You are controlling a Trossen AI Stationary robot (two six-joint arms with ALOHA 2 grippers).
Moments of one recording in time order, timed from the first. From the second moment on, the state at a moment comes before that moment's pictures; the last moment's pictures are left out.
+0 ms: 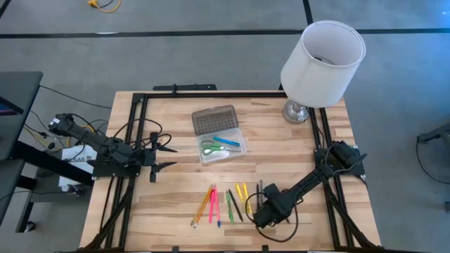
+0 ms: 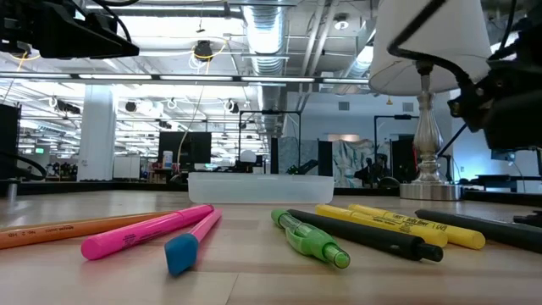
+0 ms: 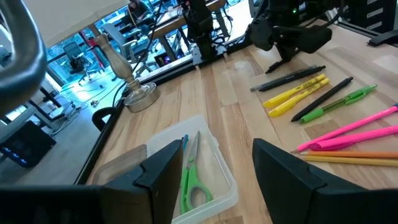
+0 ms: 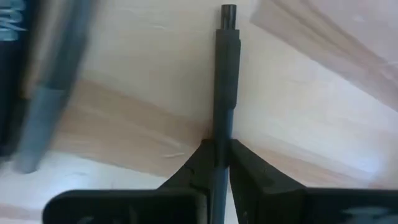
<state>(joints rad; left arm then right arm) -0.45 0.40 0.28 -0.11 -0.50 0.29 0.65 2.03 1.29 -1.07 -0.13 1.71</state>
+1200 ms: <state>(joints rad) -0.45 0.40 0.28 -0.11 -0.50 0.28 0.44 2.03 1.59 -1.48 0.38 1.32</state>
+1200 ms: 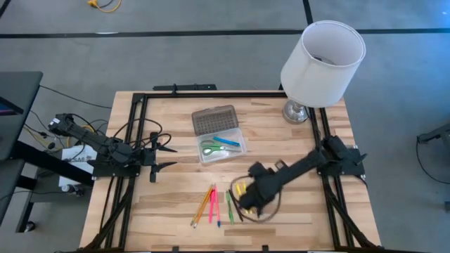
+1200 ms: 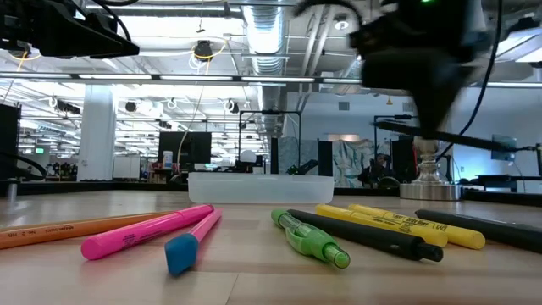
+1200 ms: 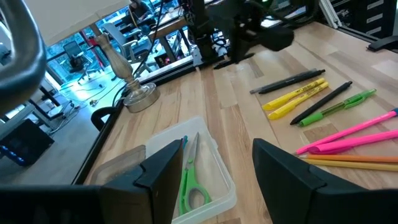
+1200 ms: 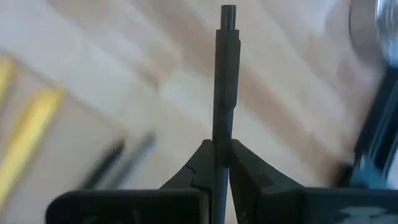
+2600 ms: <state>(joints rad) -0.45 0.51 0.28 -0.08 -0.51 0.14 -0.01 2.07 1.59 -0.69 0.38 -0.03</state>
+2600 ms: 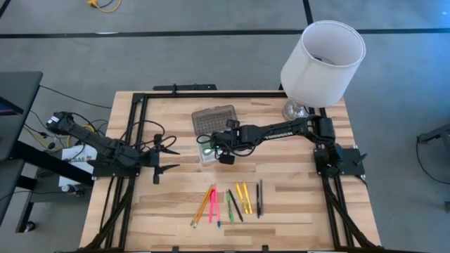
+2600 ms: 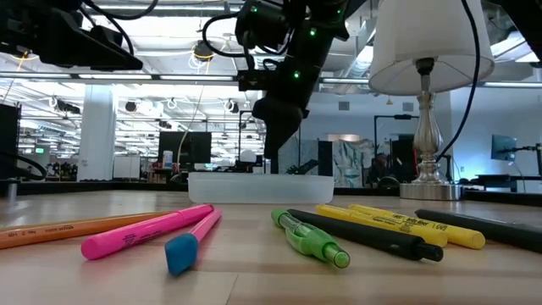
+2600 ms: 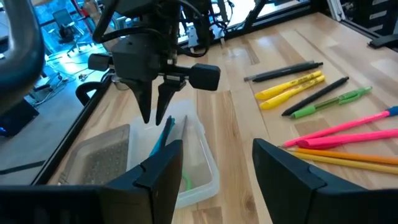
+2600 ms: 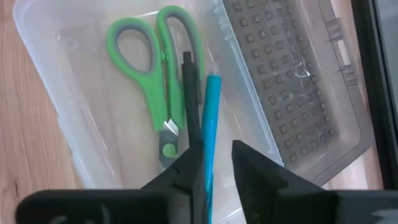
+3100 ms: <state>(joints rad) -0.45 0.52 0.28 -0.06 -0.51 0.11 0.09 1.96 1.60 -0.95 0.47 0.47</state>
